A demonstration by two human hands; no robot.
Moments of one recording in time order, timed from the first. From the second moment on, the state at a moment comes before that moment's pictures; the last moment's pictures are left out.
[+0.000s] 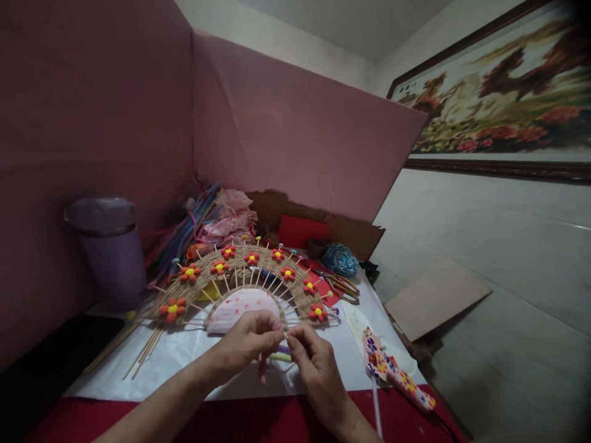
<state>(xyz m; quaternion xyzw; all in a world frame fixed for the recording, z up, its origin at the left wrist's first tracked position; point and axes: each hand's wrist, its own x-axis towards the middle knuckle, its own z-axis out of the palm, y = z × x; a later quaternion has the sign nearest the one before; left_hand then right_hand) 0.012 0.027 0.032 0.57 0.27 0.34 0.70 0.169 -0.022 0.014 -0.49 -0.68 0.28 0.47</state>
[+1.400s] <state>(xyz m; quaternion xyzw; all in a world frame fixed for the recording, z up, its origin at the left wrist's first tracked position) 0.021 0.012 0.014 0.81 0.31 0.41 0.28 0.168 -0.014 0.018 -0.43 -0.48 0.60 0.47</state>
